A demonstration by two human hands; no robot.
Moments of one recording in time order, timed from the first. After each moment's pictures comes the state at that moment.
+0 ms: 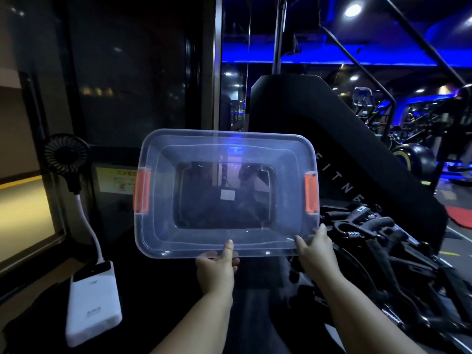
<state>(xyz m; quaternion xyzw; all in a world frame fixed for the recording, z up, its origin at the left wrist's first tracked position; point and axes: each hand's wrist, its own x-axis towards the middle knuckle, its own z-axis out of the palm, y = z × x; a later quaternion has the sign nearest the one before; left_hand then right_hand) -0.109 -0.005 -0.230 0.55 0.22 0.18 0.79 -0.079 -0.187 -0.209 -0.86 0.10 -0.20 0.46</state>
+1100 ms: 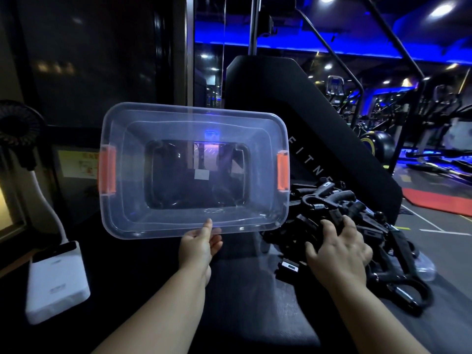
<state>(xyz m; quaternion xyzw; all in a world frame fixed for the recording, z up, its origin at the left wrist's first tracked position) -0.105 -0.014 -0.244 0.48 0.14 0.10 0.86 -0.162 -0.246 -0.226 -0.94 0.20 -0.26 0.09</state>
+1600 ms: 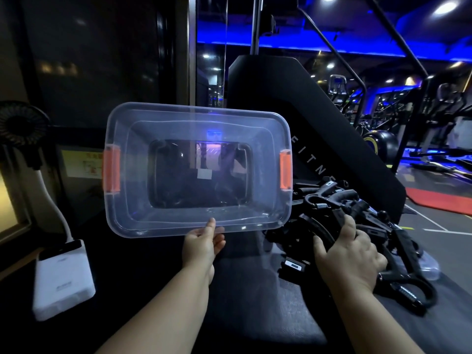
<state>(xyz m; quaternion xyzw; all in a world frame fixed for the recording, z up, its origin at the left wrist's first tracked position) -0.105 -0.015 -0.245 0.49 0.15 0.10 0.85 -0.168 -0.245 -0.228 -0.91 0.28 -0.30 0.11</state>
